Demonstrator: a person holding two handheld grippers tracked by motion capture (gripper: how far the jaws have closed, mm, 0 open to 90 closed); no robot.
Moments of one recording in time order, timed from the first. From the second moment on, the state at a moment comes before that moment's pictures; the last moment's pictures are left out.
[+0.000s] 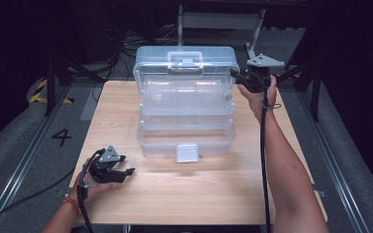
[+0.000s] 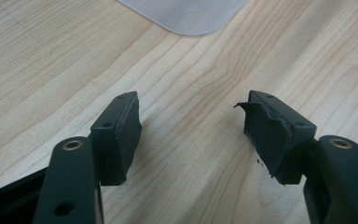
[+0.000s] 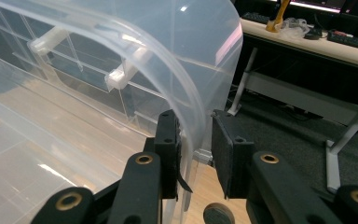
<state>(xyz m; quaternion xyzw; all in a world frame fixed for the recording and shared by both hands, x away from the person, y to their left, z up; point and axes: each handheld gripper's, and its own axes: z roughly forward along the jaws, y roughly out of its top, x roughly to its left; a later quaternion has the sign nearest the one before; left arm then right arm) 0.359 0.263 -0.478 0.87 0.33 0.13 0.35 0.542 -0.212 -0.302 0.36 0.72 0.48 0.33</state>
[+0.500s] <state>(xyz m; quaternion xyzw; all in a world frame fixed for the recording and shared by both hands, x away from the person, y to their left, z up) 0.356 0.268 -0.480 0.86 0.34 0.14 0.35 0.563 -0.214 -0.300 0.37 0.72 0.50 0.32</state>
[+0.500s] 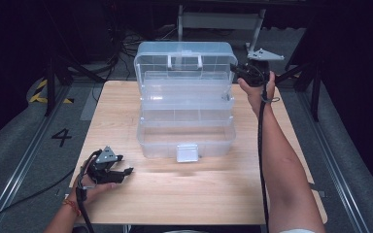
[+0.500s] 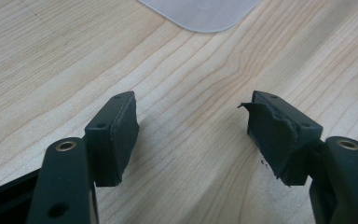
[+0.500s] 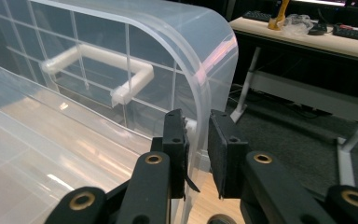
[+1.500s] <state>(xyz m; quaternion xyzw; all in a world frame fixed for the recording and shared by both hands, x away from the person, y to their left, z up) 0.356 0.268 -0.480 0.86 0.34 0.14 0.35 0.598 -0.211 -0.301 0.39 0.72 0.49 0.29</state>
